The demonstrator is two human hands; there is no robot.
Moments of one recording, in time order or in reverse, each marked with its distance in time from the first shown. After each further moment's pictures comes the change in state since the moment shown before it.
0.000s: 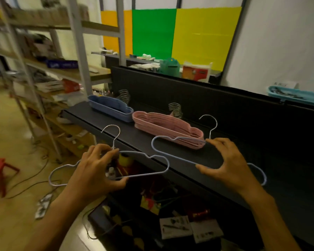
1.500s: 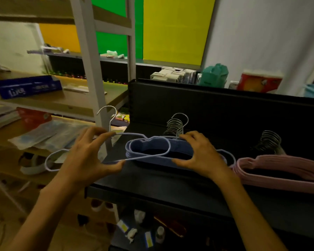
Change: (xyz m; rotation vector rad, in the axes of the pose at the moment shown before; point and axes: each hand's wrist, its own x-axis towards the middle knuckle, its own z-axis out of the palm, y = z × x) left_hand 0.320 -0.430 0.026 -0.303 0.004 0.344; right_hand 0.355 -0.219 0.283 -0.146 -0.024 0.216
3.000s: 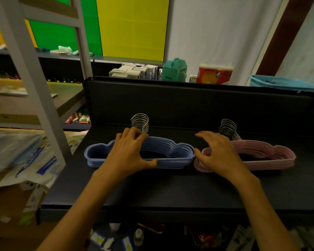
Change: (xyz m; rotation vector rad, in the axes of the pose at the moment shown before) left_hand 0.080 0.114 0.097 0.005 -0.304 0.198; right_hand -0.066 0.071 -0.057 -0.257 0.117 0.288
